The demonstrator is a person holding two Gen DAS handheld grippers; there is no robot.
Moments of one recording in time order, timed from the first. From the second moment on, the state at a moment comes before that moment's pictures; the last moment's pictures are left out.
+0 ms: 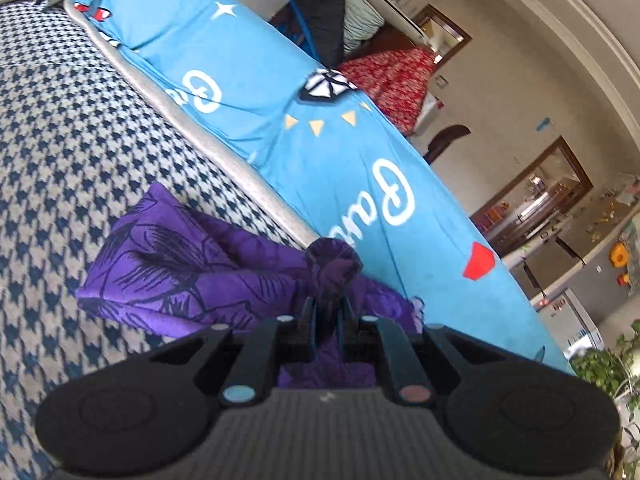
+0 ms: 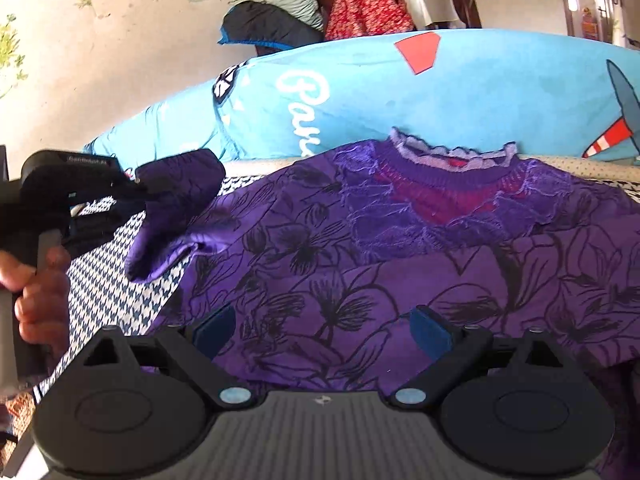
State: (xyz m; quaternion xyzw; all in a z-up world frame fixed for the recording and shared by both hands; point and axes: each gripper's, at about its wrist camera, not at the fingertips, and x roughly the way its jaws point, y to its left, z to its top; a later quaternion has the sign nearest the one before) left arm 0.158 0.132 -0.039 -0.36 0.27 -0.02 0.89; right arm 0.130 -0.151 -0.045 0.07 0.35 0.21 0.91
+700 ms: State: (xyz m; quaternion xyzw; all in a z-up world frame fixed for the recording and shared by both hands) left arm 0.122 0.022 -0.063 -0.25 0.41 -0.12 0.87; right arm 0.167 -0.204 -0.054 0.21 0.39 0.17 0.88
